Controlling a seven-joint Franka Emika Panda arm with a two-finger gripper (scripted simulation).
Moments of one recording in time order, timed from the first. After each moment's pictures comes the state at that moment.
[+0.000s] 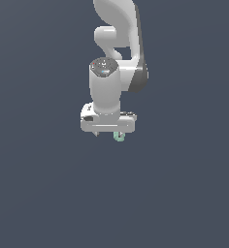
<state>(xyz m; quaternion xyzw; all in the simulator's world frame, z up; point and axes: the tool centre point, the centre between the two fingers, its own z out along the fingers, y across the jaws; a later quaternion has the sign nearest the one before) 0.011 -0.024 0.169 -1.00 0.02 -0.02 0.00</state>
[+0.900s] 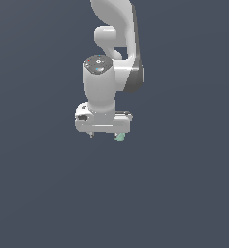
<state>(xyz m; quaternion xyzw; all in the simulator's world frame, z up) 0.018 -0.042 0.175 -1.00 0.01 -0.04 -0.01</state>
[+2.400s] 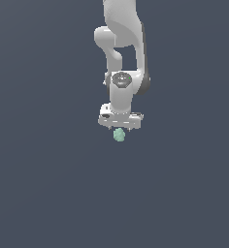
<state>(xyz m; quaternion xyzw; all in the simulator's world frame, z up) -0.080 0.025 0.084 -1.00 0.06 0.00 0.00</state>
